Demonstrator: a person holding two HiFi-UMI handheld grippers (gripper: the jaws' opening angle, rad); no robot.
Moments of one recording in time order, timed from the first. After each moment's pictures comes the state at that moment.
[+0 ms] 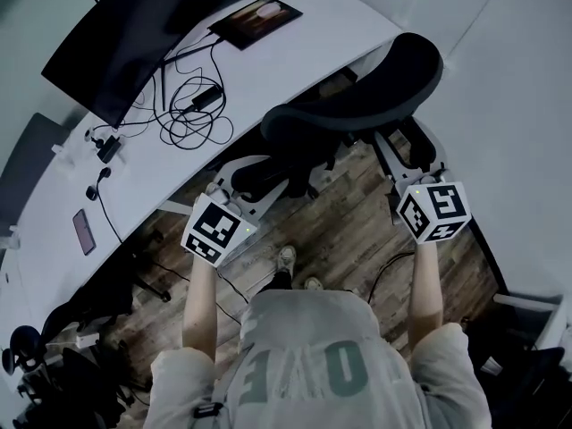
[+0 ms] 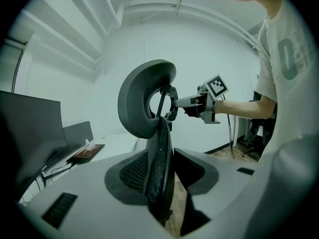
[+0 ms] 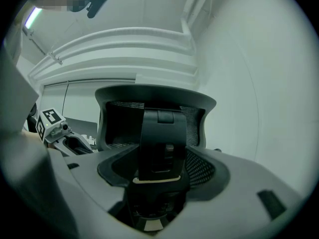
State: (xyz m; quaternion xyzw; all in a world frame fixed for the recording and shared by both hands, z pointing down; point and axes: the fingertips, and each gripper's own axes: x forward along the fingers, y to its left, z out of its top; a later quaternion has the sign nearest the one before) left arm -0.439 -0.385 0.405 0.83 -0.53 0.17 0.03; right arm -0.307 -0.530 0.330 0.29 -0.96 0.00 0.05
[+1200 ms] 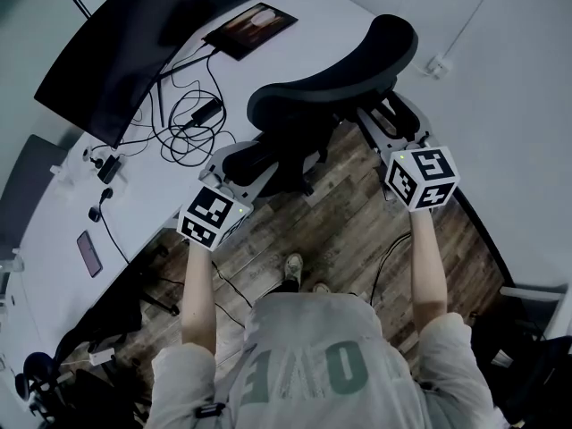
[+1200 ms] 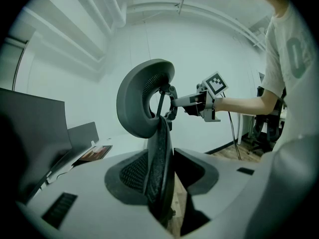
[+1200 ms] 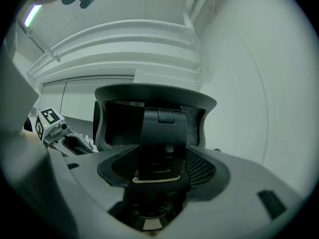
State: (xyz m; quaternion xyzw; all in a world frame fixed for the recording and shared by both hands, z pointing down) left arm -0.505 -0.425 0.409 0.82 -0.54 0.18 0.03; right arm -0.375 -0.573 0.331 0.29 -0.96 -0.01 0.06
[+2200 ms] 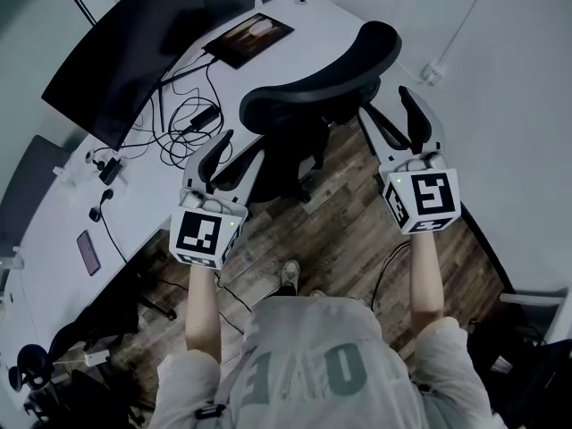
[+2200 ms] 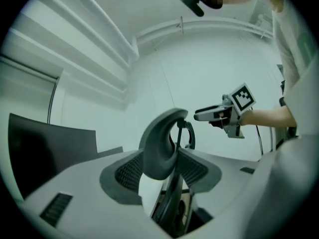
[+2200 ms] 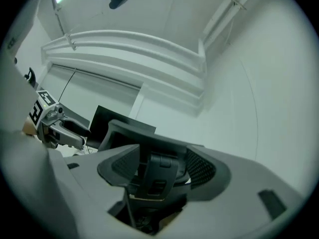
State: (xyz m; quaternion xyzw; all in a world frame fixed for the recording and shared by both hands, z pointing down) left arm -0.509 -0.403 0.315 0.73 -0.67 0.08 -0.07; right arm -0.346 -0.535 0.251 0.31 -0.94 -0.14 -0.01
